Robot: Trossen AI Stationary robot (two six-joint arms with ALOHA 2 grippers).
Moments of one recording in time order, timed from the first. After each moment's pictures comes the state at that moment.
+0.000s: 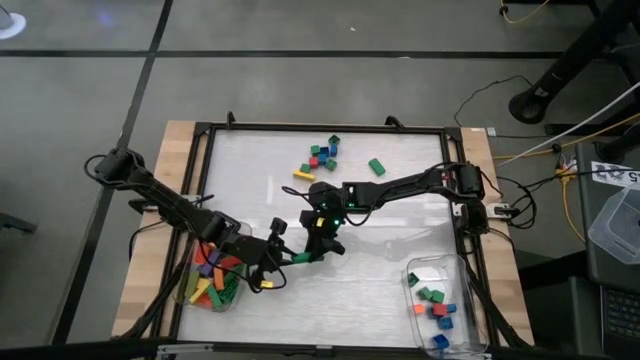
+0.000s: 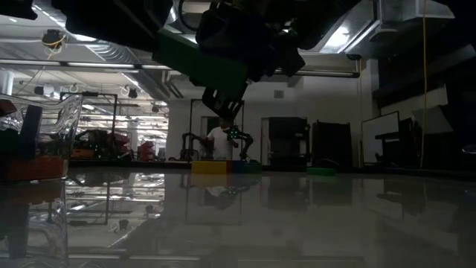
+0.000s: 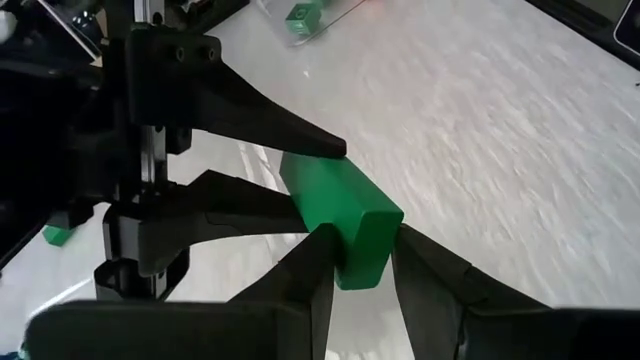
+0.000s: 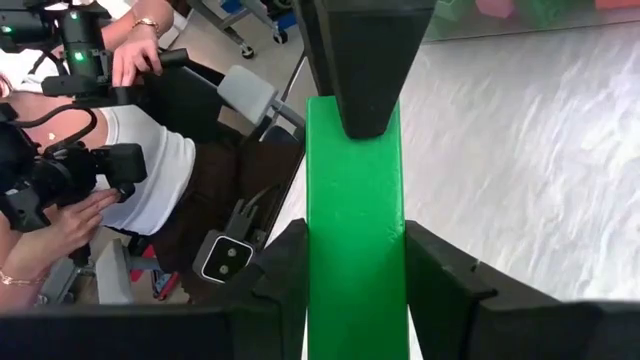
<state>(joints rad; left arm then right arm) -0.46 1.38 0.80 -0.07 -0.36 0.22 -0.01 2.01 1.36 0.07 -0.87 0.31</state>
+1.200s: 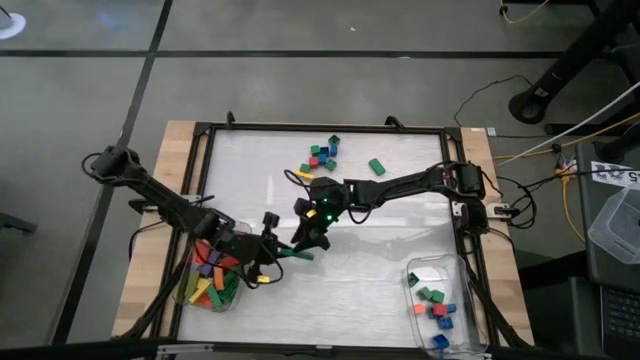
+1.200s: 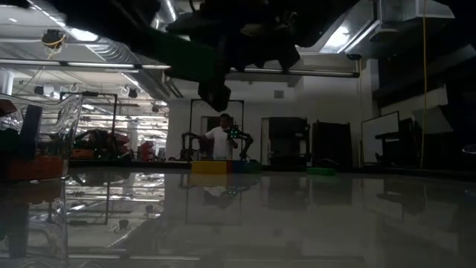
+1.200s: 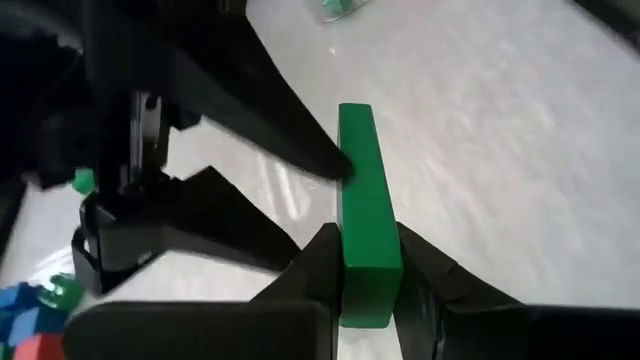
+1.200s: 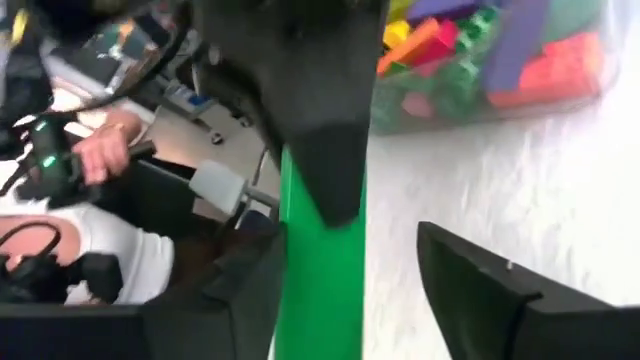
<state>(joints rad) -0.50 1.30 0.80 -0.19 -0.43 0.11 -0.01 2.01 1.37 0.20 -0.70 0.52</state>
